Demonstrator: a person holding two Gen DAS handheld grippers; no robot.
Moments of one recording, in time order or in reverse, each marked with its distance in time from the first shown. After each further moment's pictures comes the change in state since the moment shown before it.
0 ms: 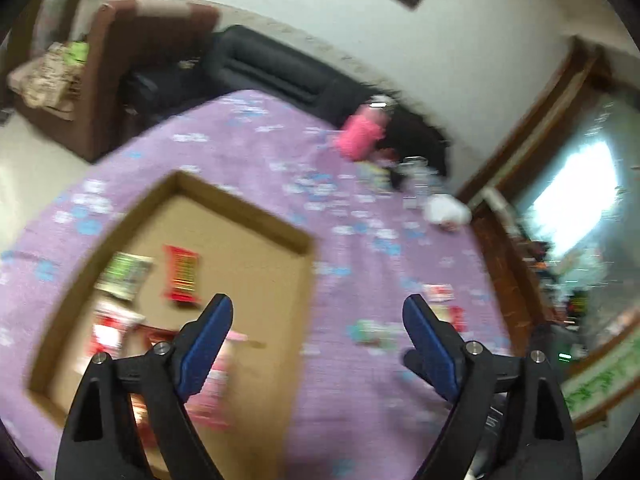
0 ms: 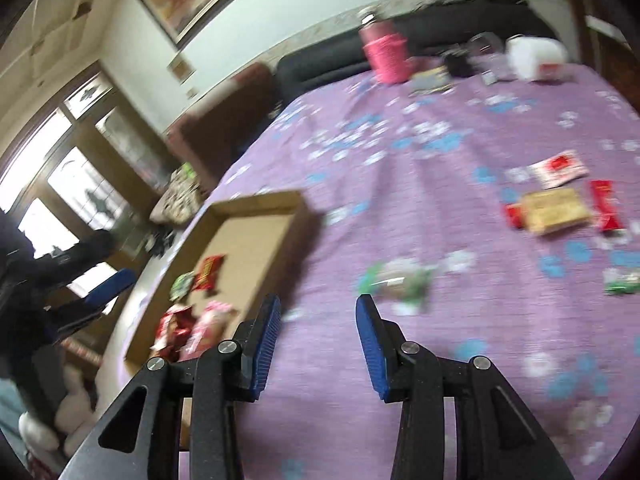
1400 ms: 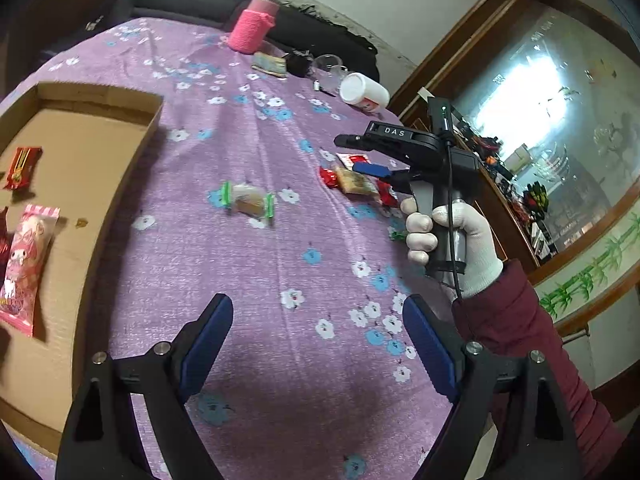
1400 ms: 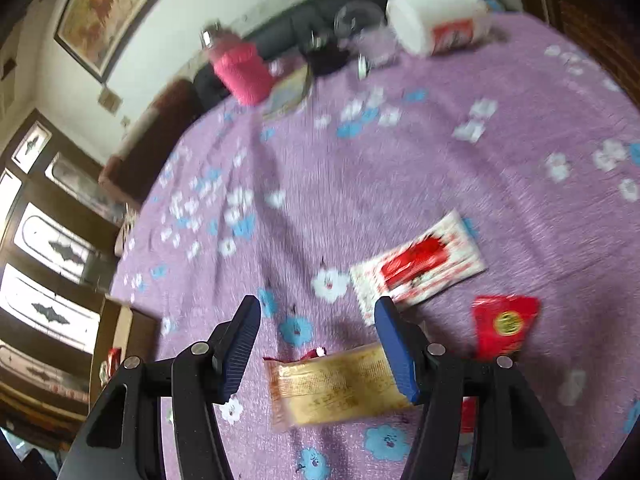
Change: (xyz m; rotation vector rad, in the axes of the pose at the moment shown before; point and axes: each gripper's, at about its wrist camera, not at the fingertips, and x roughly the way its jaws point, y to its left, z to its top) left arm 0.067 -0.077 -0.108 0.165 0.284 -0.147; right arm 0.047 -0.188 0.109 0.198 0.129 -0.072
